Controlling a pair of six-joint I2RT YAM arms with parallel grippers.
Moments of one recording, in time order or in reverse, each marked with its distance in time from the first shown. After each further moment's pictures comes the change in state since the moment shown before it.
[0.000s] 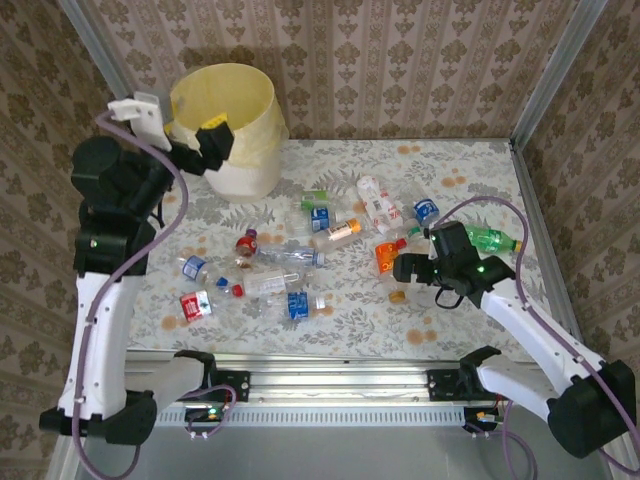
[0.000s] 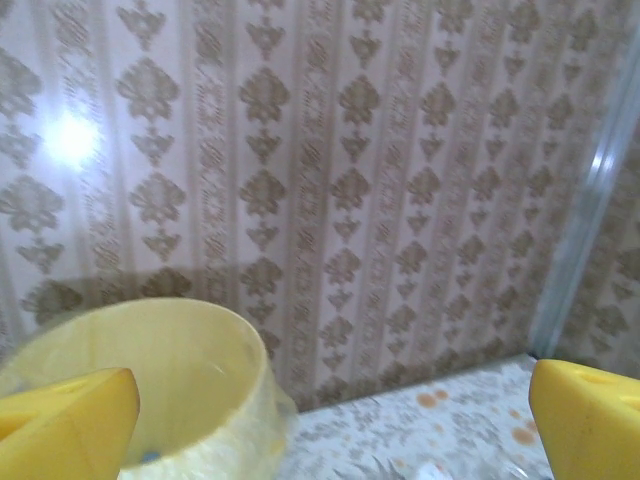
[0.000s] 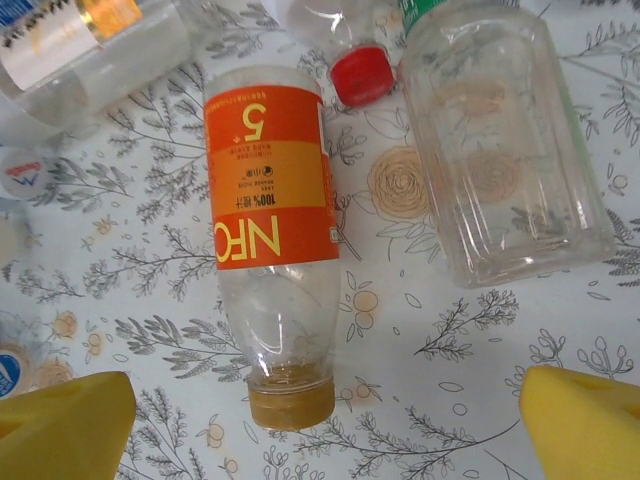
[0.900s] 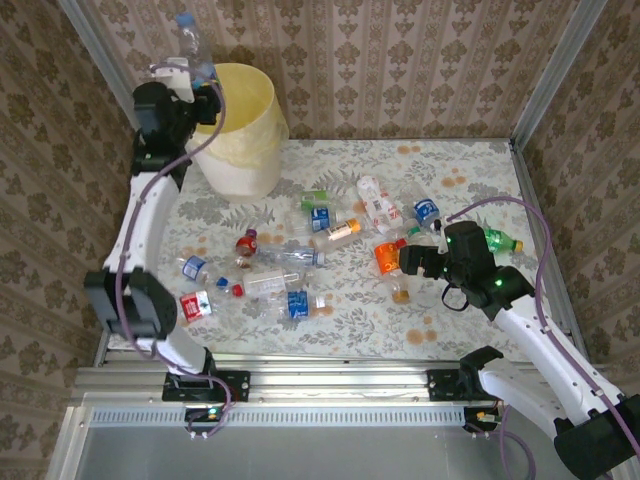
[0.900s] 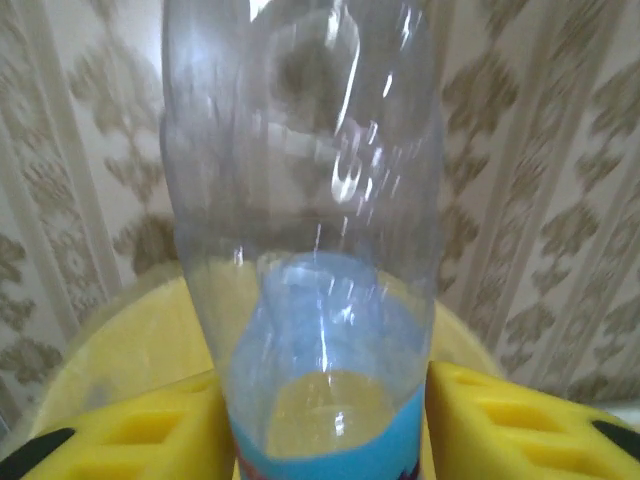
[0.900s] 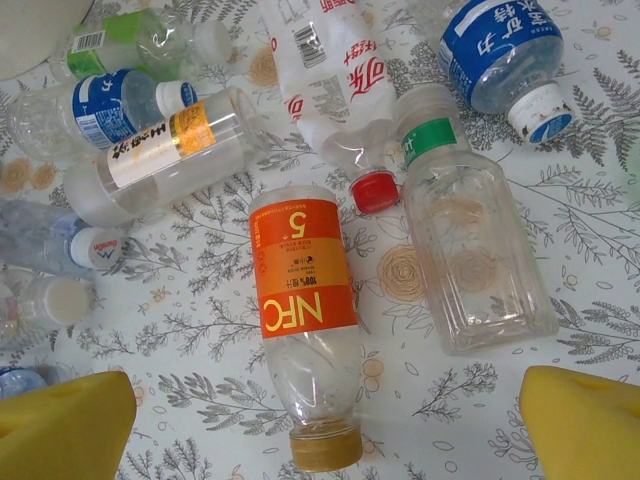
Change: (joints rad) left arm 0.167 0.670 0.224 0.230 -0.097 0.050; right arm -0.006 -0.159 0.019 0.043 0.047 -0.043
